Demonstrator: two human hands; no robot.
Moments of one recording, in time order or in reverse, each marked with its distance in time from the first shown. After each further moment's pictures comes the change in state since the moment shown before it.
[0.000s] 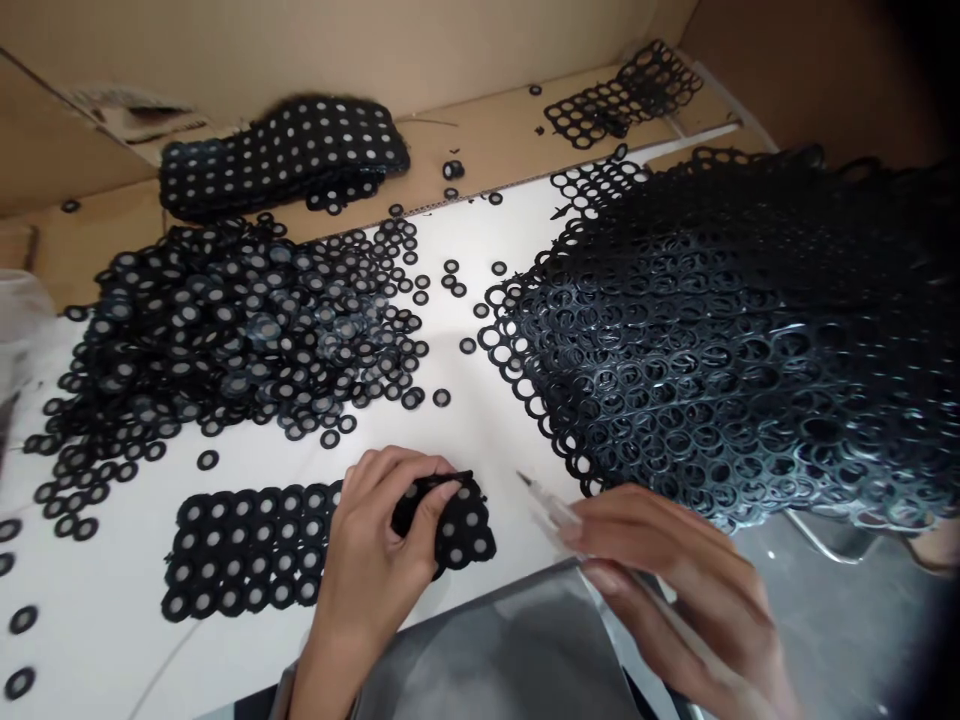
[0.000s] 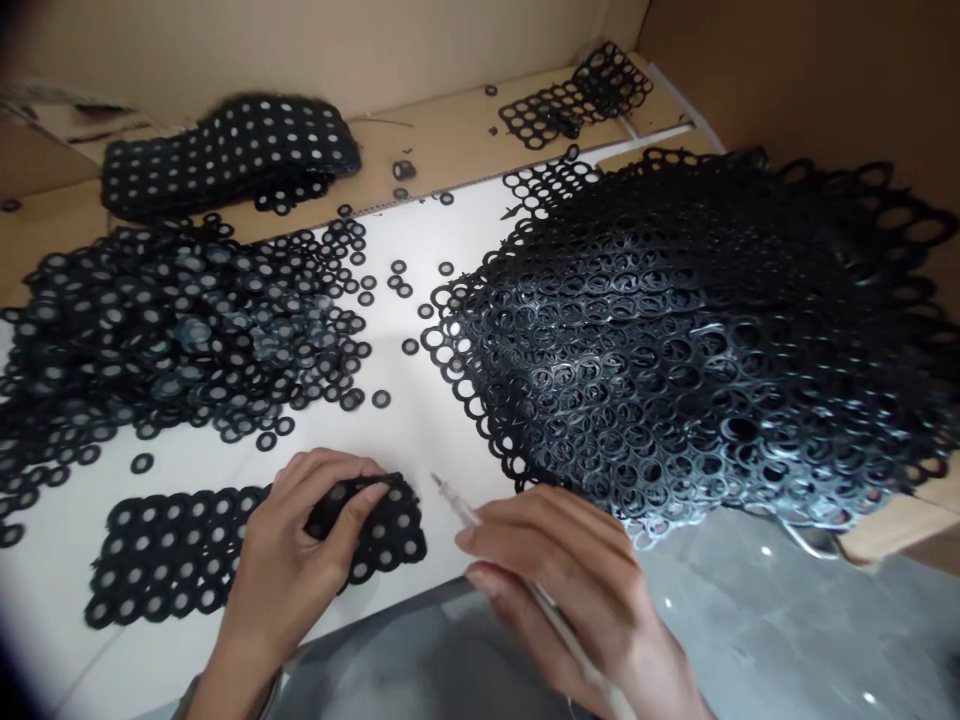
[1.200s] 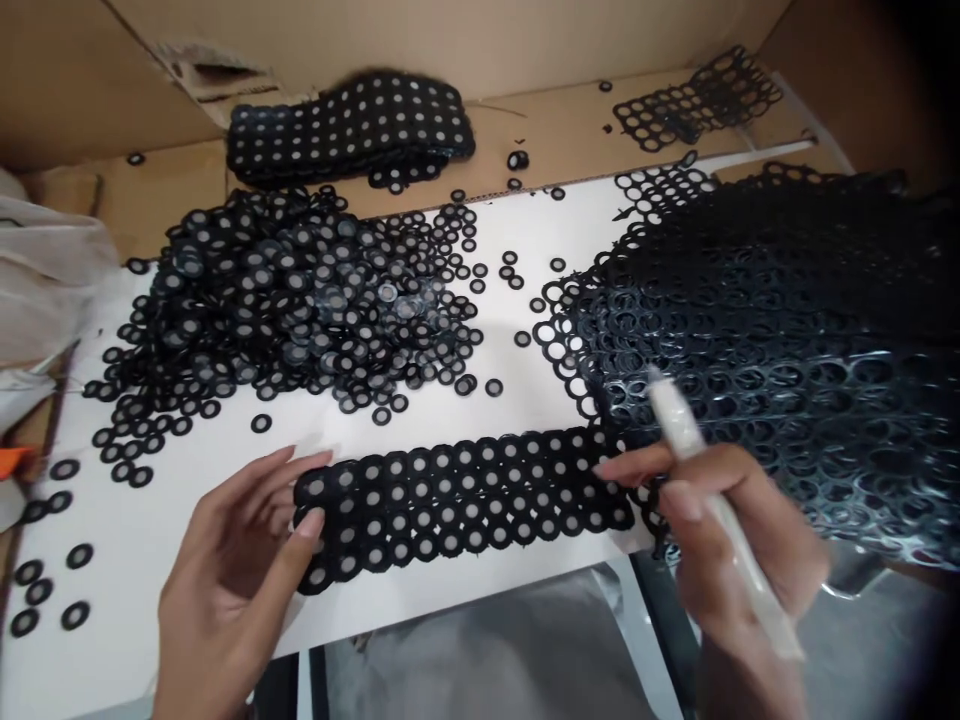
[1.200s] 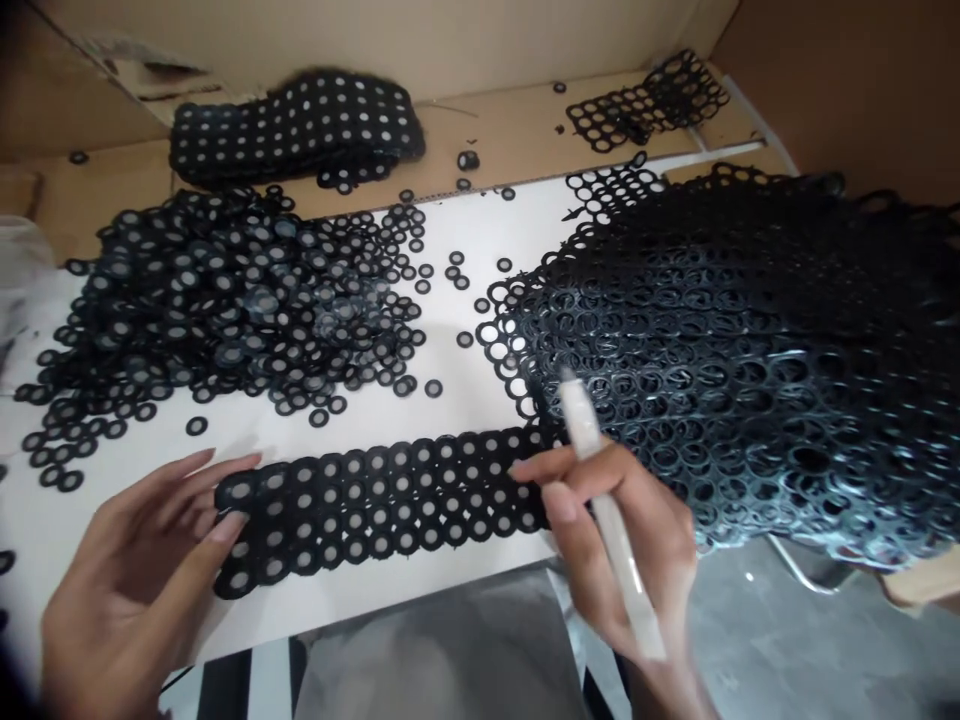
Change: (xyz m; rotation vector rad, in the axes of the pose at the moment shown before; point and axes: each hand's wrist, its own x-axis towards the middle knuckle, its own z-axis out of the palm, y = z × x) left_hand -0.070 -0.054 -0.086 -0.282 0.366 -0.452; right_hand 0.013 0.006 0.034 0.073 0.318 0.229
